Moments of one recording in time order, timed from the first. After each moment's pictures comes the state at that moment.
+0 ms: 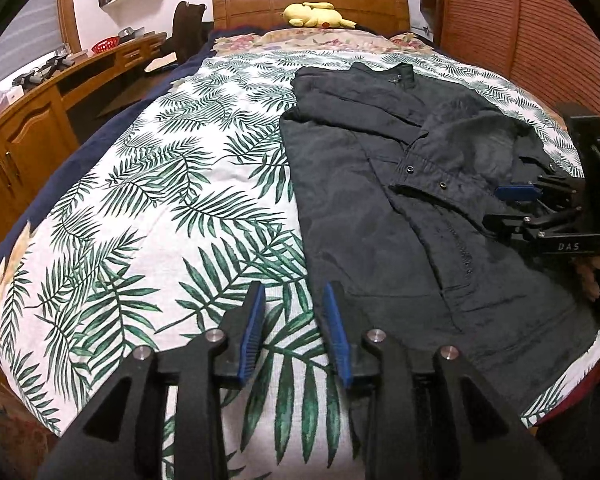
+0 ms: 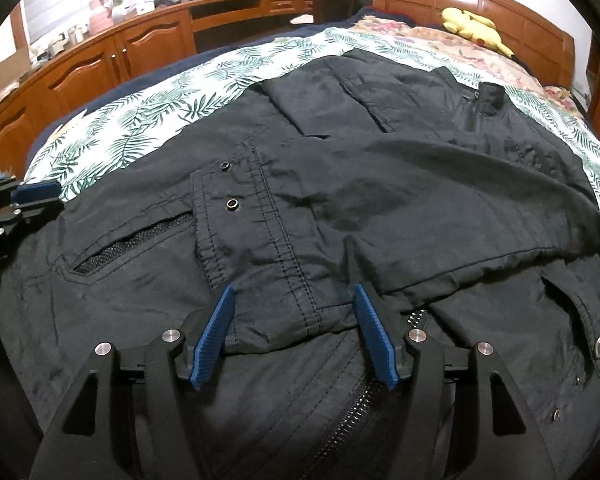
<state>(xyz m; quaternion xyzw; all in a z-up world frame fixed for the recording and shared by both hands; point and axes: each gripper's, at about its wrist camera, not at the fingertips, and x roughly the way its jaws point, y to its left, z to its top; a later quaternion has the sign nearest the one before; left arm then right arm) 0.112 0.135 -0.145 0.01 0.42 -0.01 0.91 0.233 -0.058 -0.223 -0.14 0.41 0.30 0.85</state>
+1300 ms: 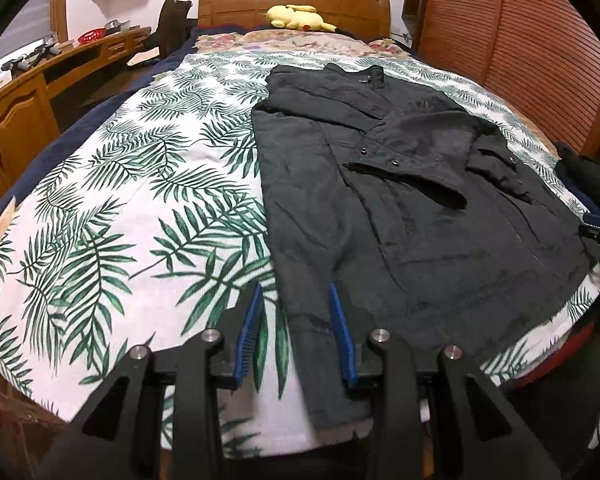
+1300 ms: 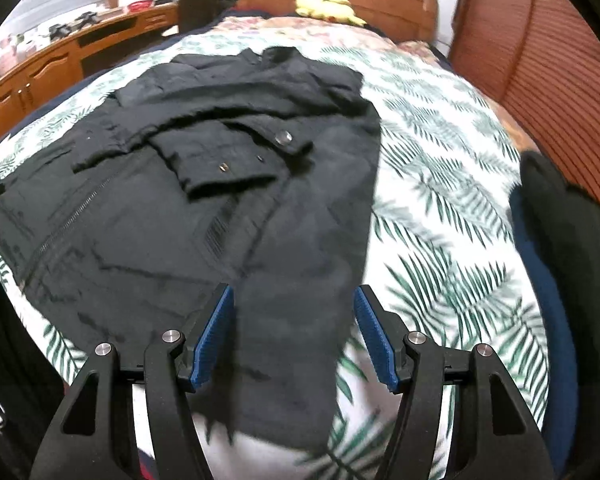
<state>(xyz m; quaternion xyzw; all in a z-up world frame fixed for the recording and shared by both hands) 0.067 0.128 -0.145 -0.02 0.42 -0.06 0.91 0.110 -0.305 -0.182 -0.10 0.42 0.09 0.90</state>
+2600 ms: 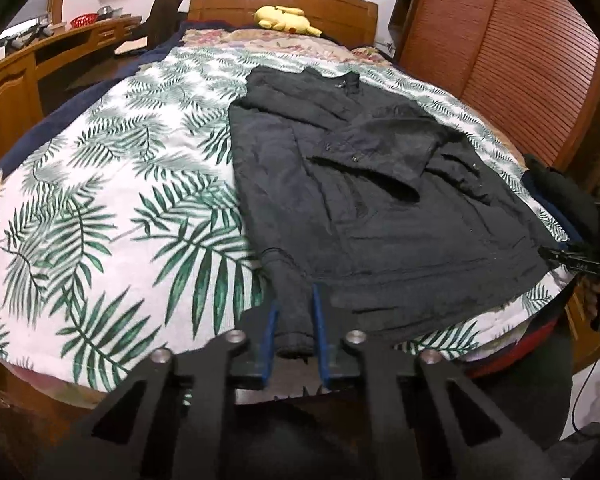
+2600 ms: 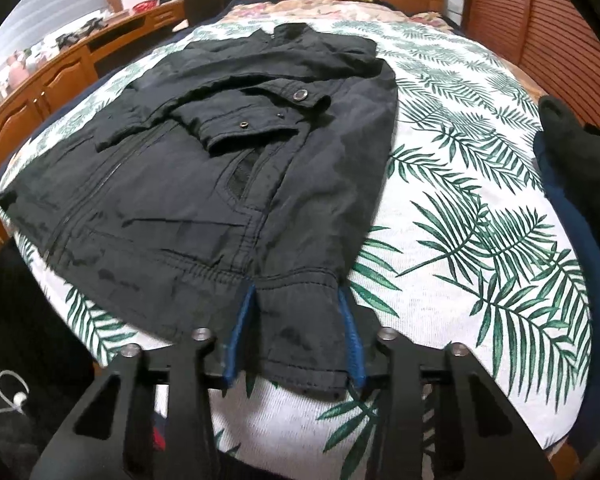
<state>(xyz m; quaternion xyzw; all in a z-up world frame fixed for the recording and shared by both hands) 0.037 0.122 -0.133 -0.07 0.41 -0.10 0.91 0.096 -0.310 -0.197 -0.06 0.45 0.14 0.88</state>
